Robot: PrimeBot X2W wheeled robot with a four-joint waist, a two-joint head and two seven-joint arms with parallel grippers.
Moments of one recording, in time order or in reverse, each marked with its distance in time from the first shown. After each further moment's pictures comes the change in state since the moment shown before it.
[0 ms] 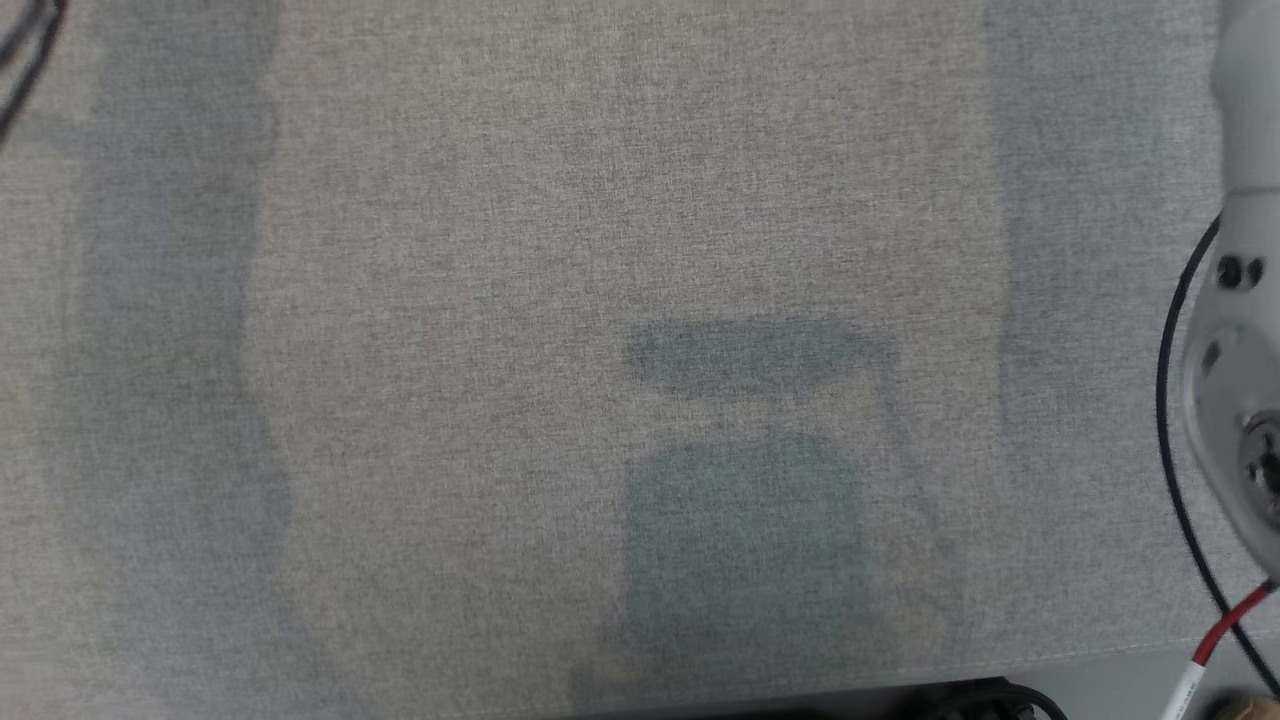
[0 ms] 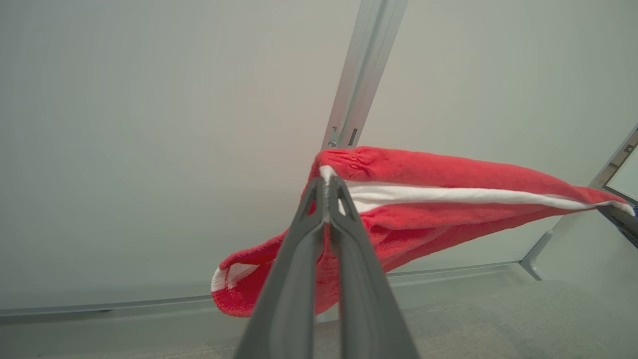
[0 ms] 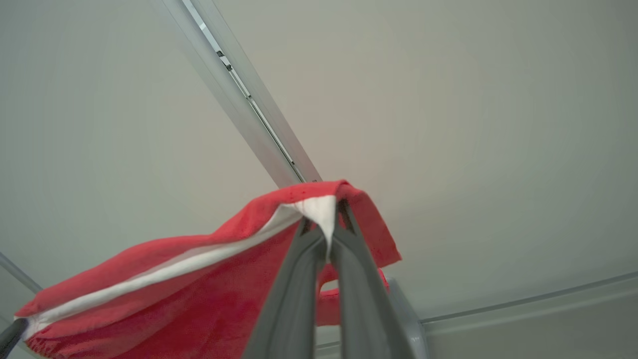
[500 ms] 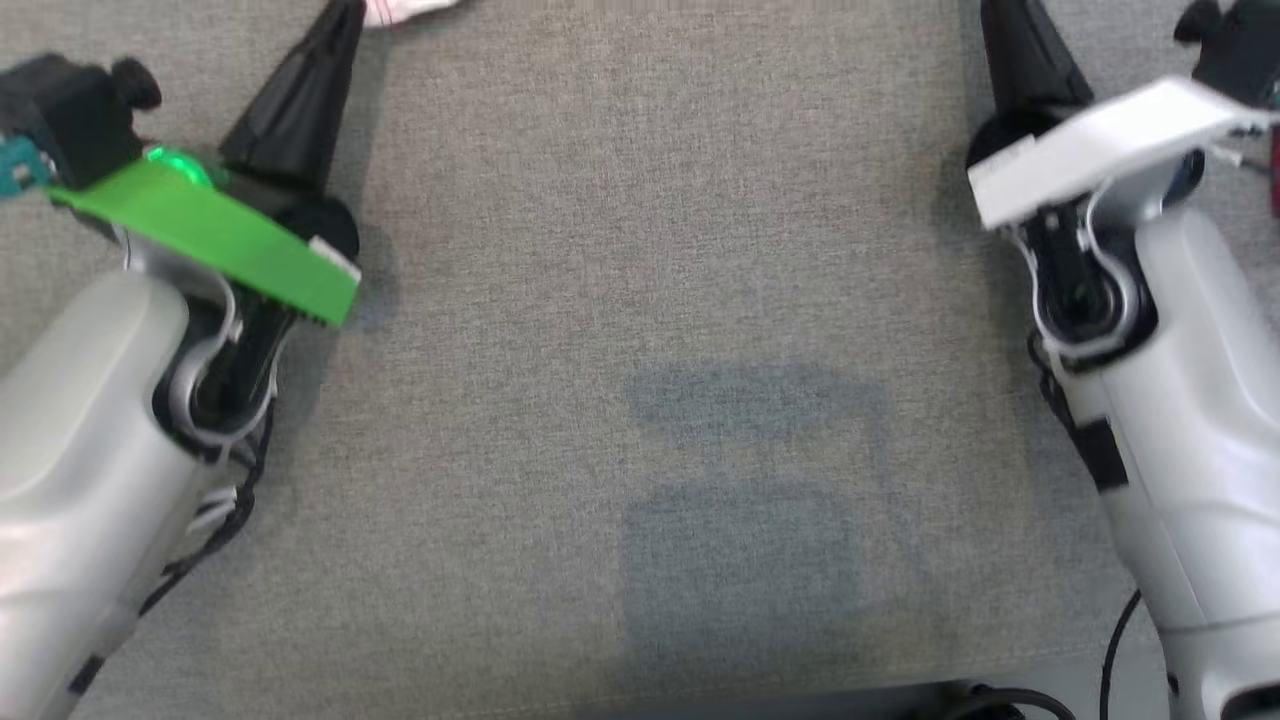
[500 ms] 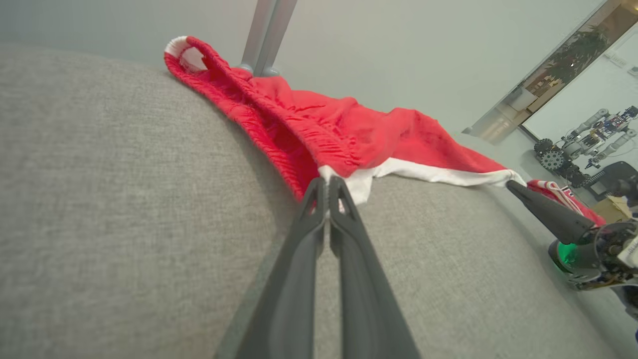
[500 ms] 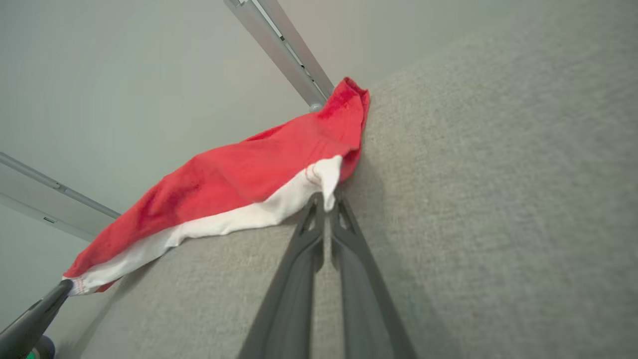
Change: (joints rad) left arm 0.595 0.186 -0.296 -0.362 -0.234 -0.004 -0.148; right arm 0.754 -0.118 0.254 -0.354 0.268 0.002 -0.001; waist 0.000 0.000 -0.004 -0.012
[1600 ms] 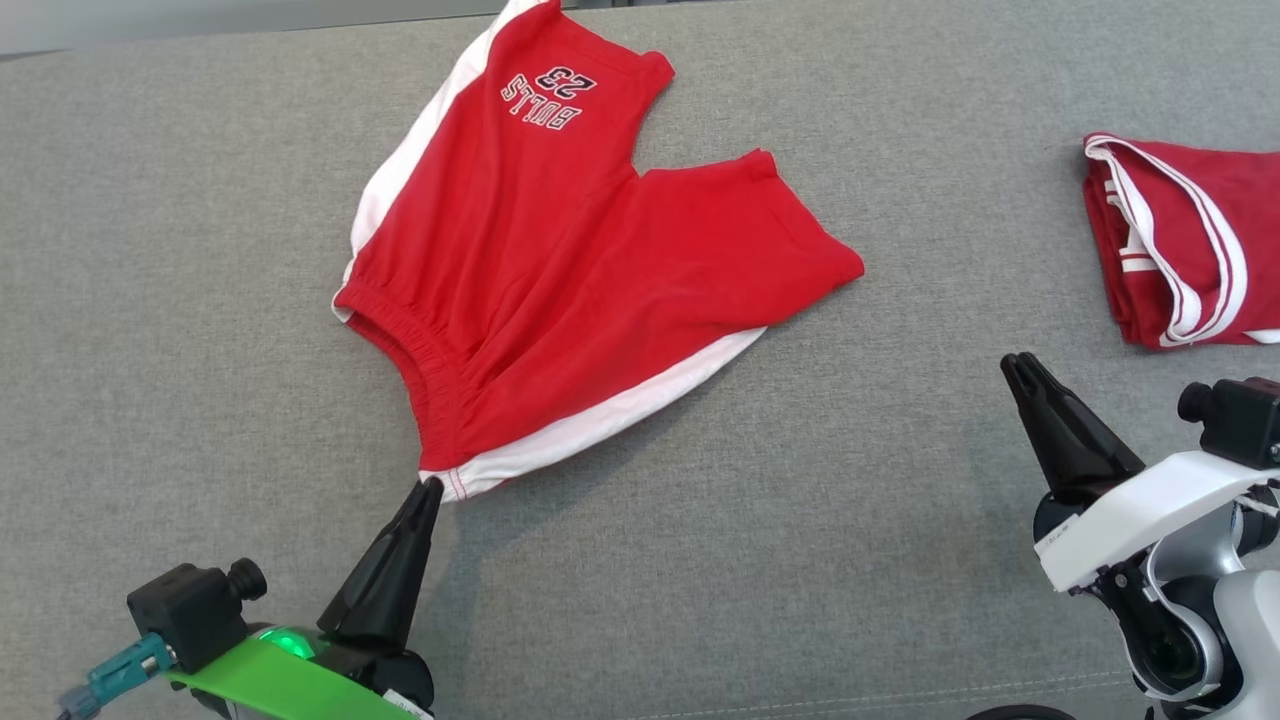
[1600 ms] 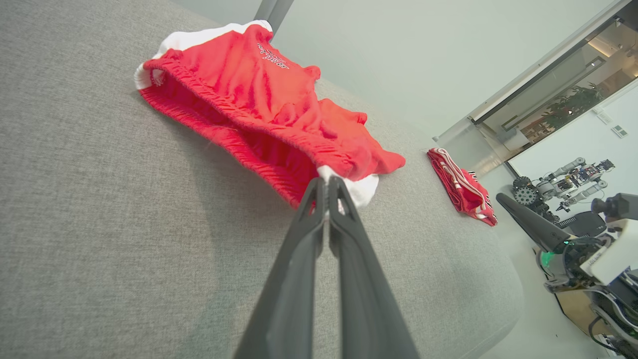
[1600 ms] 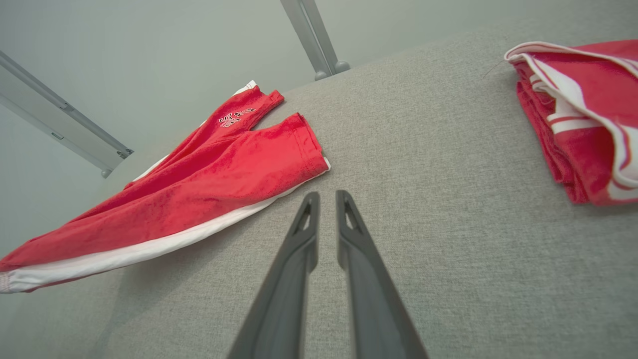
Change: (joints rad) left arm 0.900 0.068 0.149 -0.558 0.009 0.207 -0.017; right arm 0.758 -0.145 -0.093 -0.513 -0.092 -0.003 0.205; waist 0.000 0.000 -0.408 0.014
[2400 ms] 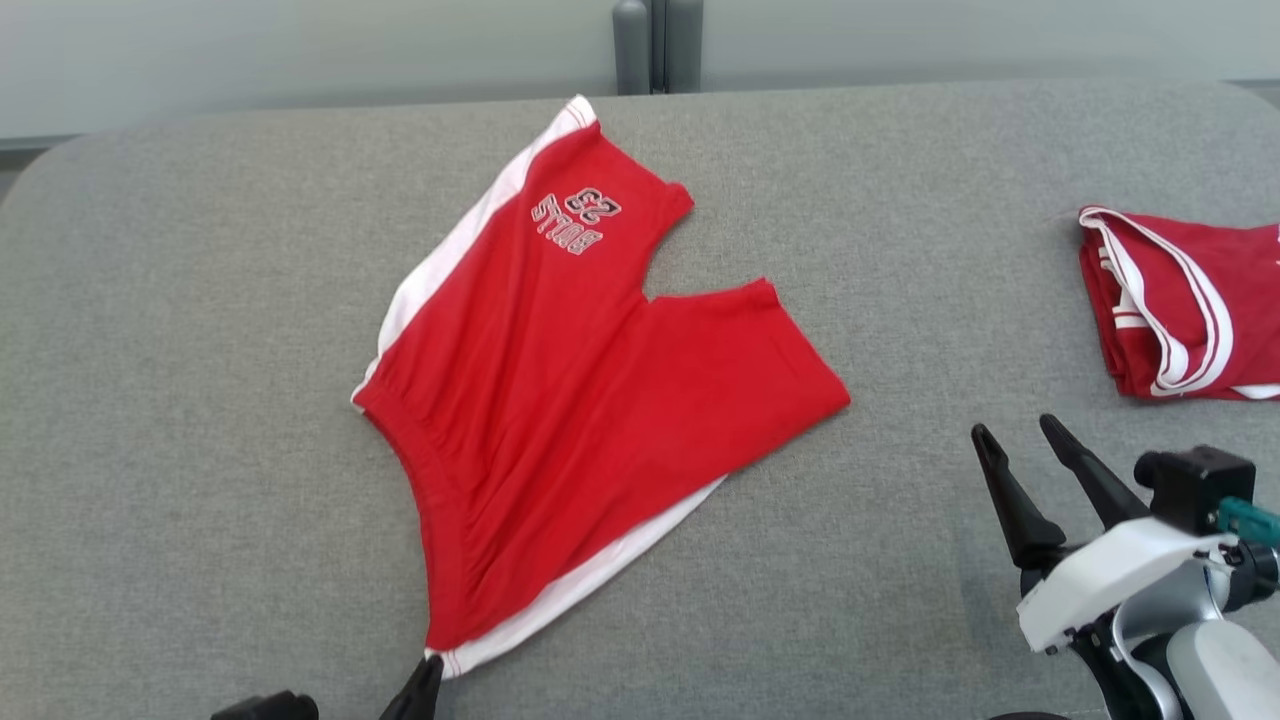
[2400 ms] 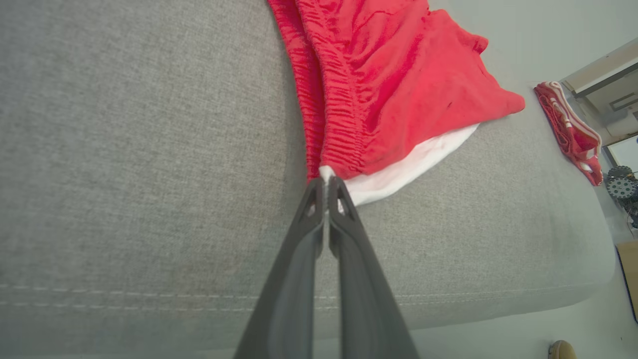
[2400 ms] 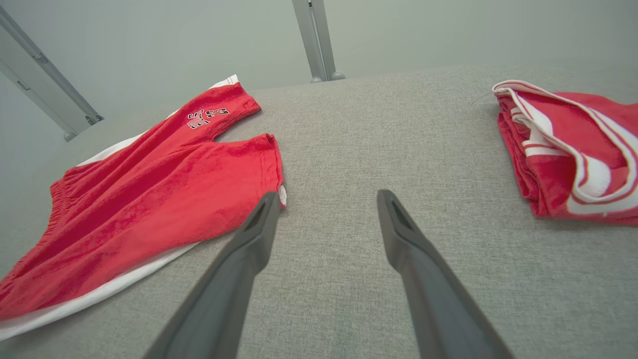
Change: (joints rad) left arm 0.104 -0.084 -0.080 0.327 0.003 0.012 0.006; right arm 0.028 -0.002 0.053 0.160 -0.187 0.000 -0.137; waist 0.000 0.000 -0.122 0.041
